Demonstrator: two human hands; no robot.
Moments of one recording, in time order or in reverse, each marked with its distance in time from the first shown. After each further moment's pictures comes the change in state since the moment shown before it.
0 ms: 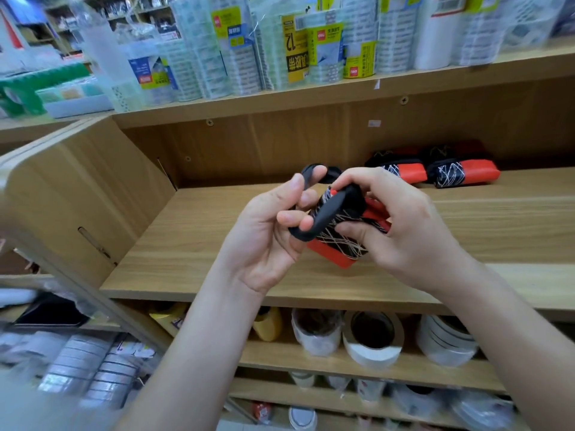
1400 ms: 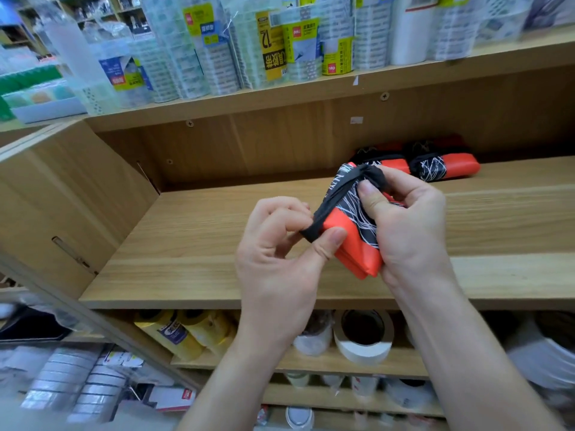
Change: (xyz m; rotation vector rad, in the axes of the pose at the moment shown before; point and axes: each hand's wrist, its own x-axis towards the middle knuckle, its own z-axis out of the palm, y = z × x) left_hand -0.017 -0.060 0.019 1.136 0.321 0.869; right_hand 0.006 -0.016 0.017 0.635 0.642 0.666
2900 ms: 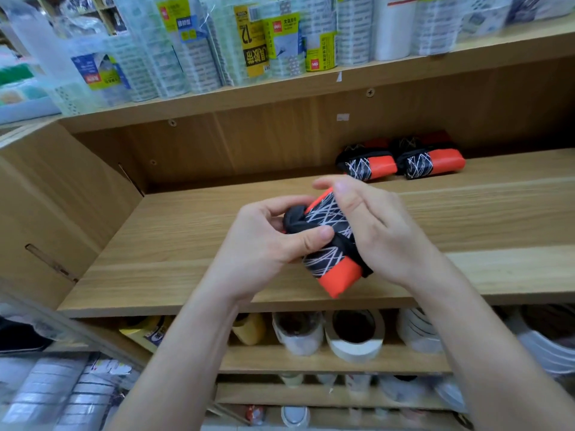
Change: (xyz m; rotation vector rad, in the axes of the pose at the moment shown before) left_hand 0.040 -0.004 -0.009 -0.167 -0.398 -0.615; right_hand 0.010 0.001 -0.026 -0.623 -0.488 -0.197
